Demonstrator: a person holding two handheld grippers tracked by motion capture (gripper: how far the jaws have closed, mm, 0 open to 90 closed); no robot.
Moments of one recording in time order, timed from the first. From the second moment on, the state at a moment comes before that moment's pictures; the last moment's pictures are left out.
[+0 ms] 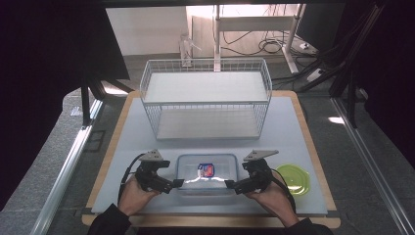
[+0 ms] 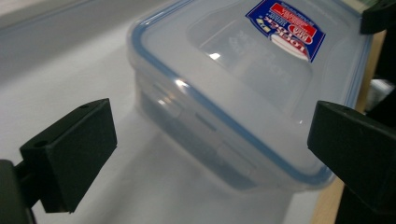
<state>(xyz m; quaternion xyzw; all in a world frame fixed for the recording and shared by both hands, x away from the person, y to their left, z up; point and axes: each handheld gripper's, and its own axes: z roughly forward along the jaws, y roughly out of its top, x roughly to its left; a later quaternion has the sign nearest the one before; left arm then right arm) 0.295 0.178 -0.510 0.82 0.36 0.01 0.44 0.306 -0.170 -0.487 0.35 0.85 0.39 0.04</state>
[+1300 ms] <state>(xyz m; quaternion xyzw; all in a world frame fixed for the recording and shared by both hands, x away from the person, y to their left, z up) 0.277 0.198 -0.513 0.75 0.41 -0.09 0.52 0.304 -0.196 -0.483 0.44 0.78 0.43 -0.11</state>
